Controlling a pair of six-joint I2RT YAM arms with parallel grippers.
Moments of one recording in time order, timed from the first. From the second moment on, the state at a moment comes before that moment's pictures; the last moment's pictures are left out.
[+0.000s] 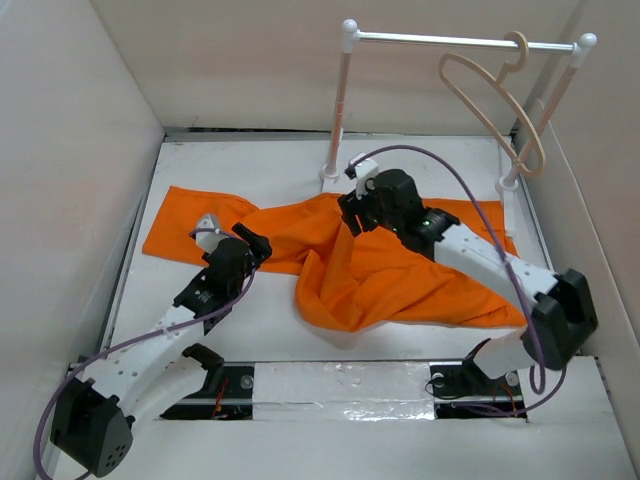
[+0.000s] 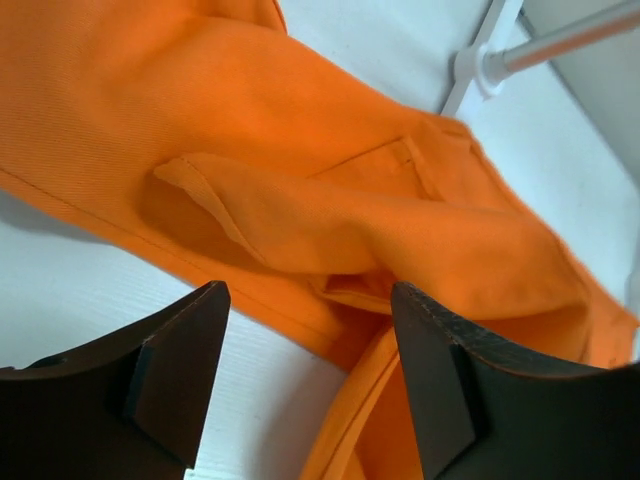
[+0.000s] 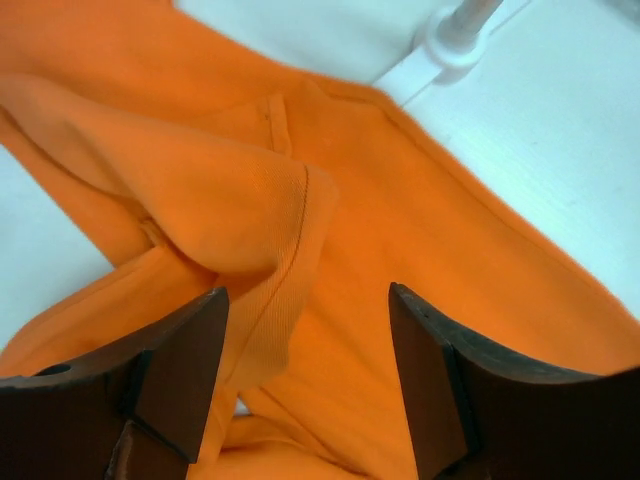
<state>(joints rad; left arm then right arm) -0.53 0.84 0.49 -0.19 -0.47 -0.96 0.69 1.52 1.21 -0.21 0.06 -0.05</state>
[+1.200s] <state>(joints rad) -0.27 1.20 0.39 0.21 -0.27 -1.23 0.89 0.92 0.70 -0.10 0.09 0.08</state>
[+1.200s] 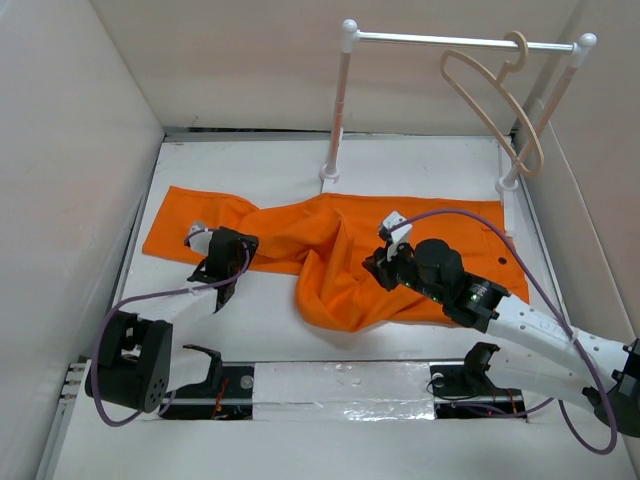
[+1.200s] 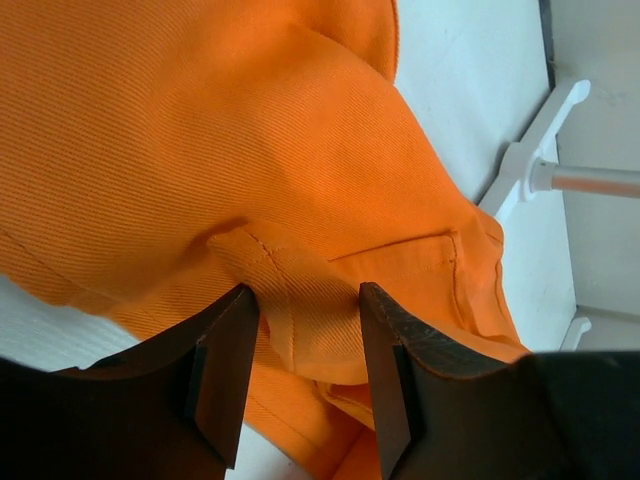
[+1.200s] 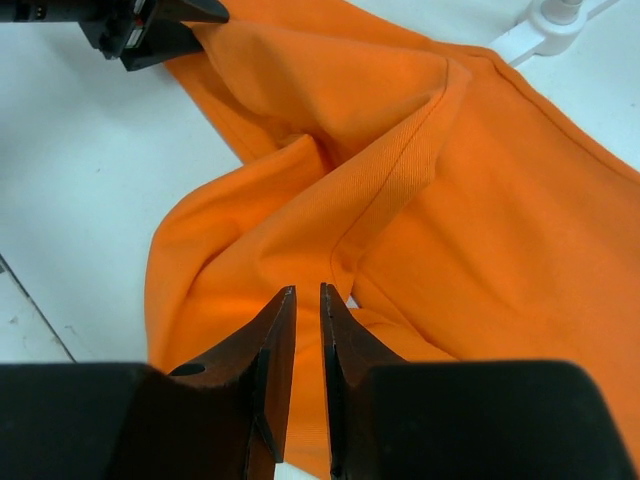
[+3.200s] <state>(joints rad) -0.27 0.29 0.84 -0.46 -0.55 -0.62 0.35 1.63 0.97 0.08 -0.03 0.34</state>
